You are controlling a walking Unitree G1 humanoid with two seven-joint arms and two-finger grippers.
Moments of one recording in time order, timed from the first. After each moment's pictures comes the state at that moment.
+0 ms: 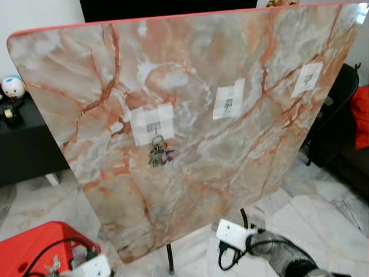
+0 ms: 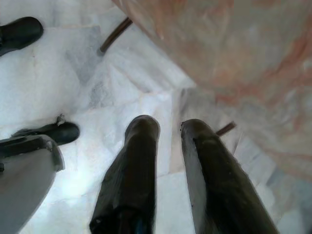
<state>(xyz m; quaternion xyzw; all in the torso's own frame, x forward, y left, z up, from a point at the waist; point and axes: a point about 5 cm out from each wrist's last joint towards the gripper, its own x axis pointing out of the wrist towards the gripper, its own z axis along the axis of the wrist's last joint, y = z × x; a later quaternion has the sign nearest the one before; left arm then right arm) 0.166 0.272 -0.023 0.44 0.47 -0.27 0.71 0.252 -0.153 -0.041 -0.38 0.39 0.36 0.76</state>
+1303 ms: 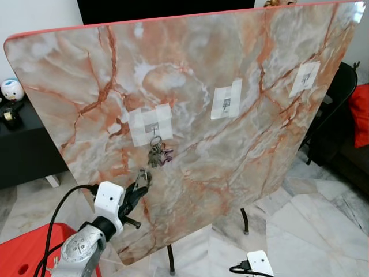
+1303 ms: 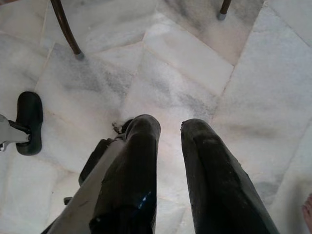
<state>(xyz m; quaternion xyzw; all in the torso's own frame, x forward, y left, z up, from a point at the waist) 0.240 0.178 0.093 0.04 0.06 -0.22 0.97 0.164 -0.169 -0.096 -0.05 0.53 0.03 0.85</state>
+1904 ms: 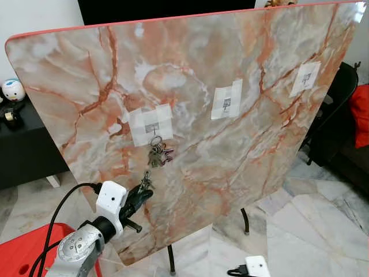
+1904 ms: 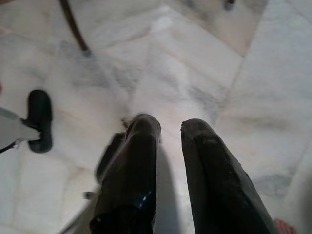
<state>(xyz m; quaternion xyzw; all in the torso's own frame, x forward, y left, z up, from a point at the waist) 0.237 0.180 0.101 0.05 0.07 -0.24 0.97 0.155 -0.148 -0.101 -0.04 0.53 0.04 0.84</state>
